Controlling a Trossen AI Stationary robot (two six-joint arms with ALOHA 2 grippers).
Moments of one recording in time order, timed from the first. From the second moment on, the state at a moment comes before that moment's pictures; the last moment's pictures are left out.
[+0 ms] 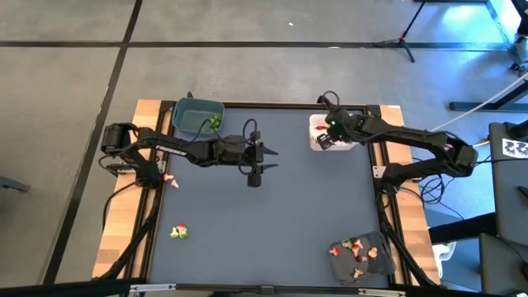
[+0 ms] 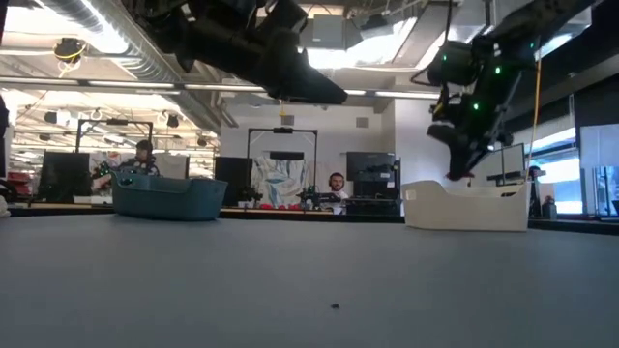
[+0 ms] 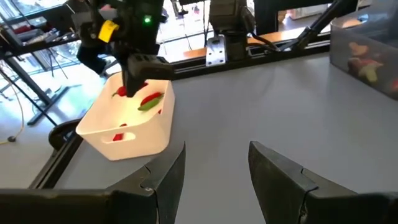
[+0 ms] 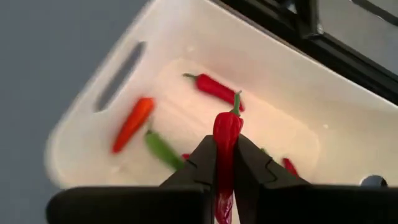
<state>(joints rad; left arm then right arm) 0.09 1.61 0.87 0.41 -0.06 0.24 -0.56 1.25 0.75 -0.55 0.31 0.34</state>
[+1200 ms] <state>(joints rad) -0.12 1.28 0.90 -0.92 -0.12 -0.39 -0.09 1.17 0.79 -0.38 0.19 0.38</state>
